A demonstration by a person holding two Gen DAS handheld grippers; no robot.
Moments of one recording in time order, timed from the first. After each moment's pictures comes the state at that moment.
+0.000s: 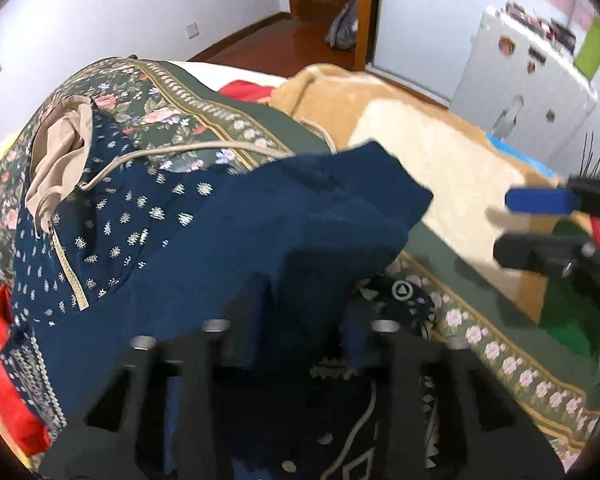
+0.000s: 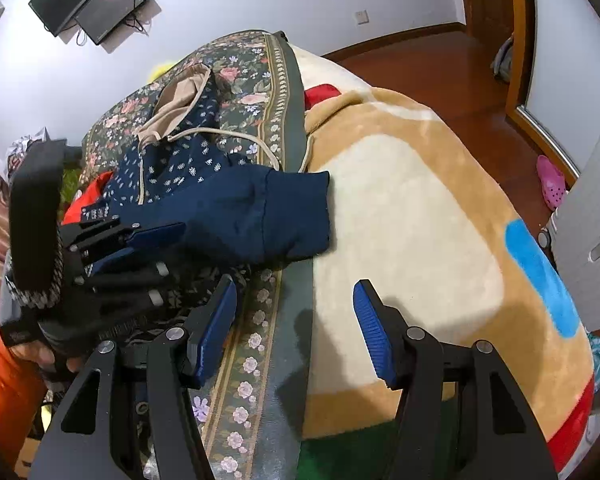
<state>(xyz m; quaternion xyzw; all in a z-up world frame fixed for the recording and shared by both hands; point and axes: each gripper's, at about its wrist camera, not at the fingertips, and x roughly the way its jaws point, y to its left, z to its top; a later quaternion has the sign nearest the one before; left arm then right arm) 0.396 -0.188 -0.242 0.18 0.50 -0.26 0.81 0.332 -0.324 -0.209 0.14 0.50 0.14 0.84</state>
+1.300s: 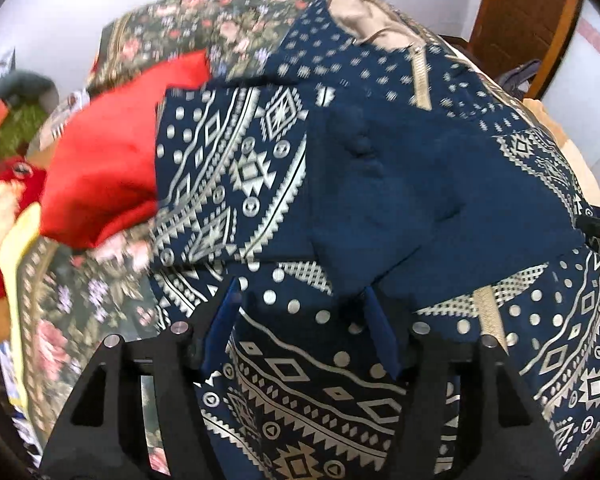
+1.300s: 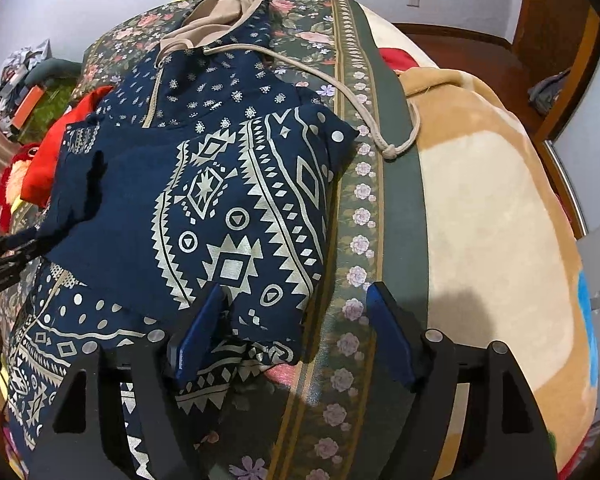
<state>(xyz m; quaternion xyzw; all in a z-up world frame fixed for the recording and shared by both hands) 0.328 0.072 -0.245 0.05 0.52 -0.02 0.85 0.355 -0.237 -0.240 0.01 0.56 0.16 0.81</state>
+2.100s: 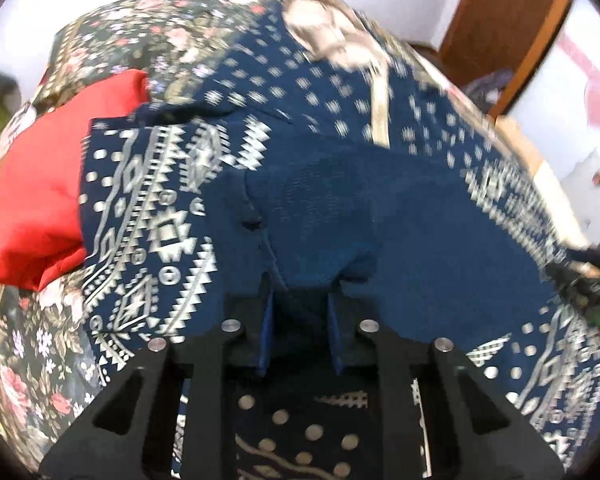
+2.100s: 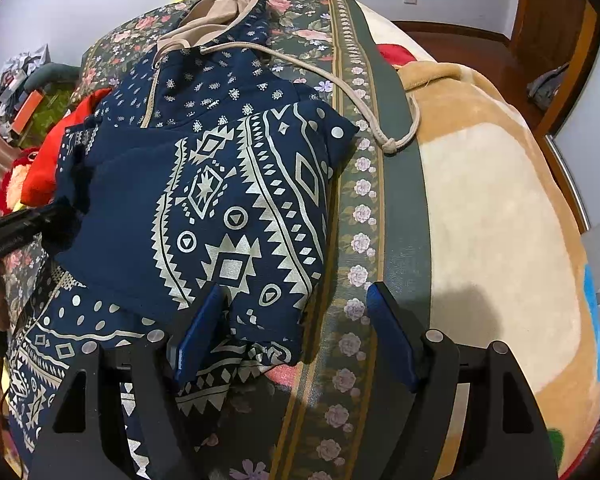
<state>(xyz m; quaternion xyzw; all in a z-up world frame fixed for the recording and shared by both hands) 0.380 0.060 -0.244 -0.03 0.52 -0.08 0.85 0.356 -0.238 -0.244 0.03 0.56 0.16 0.81</state>
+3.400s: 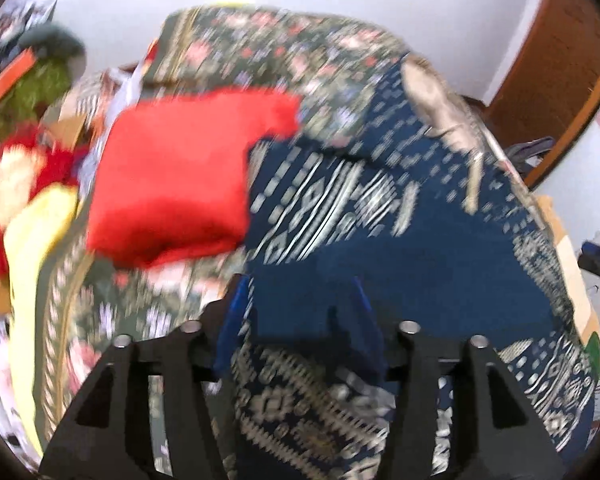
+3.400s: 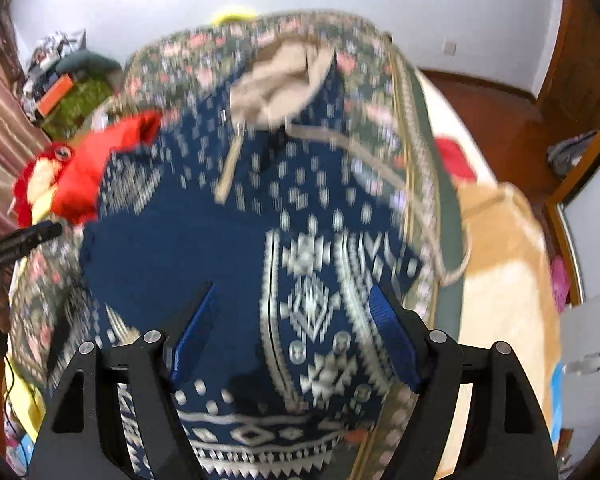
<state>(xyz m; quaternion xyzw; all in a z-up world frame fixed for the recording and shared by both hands) 0.357 0.162 -0.194 -0.06 0.48 0.01 0.88 0.391 -0.170 -0.169 -0.02 0.50 0.20 0.84</state>
